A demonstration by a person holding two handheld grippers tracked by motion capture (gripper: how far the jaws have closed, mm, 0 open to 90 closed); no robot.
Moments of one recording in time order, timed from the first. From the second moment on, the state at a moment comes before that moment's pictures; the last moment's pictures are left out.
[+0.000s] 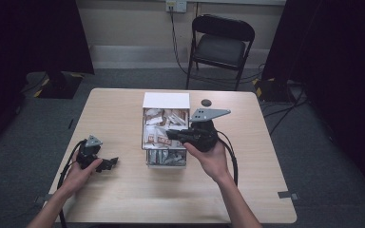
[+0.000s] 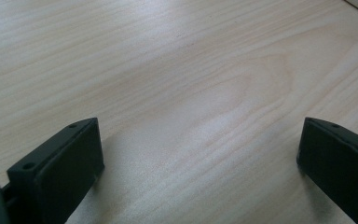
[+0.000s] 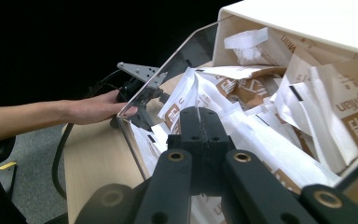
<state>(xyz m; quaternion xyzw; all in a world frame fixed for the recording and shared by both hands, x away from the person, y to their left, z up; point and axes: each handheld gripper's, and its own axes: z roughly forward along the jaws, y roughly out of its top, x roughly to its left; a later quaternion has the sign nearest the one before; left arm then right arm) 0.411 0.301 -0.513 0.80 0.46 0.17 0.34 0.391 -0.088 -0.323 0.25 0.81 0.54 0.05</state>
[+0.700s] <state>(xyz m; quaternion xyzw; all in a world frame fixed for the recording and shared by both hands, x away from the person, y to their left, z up) 0.411 0.301 -0.513 0.80 0.46 0.17 0.34 0.388 -0.099 -0.312 0.25 0.79 0.55 0.07</state>
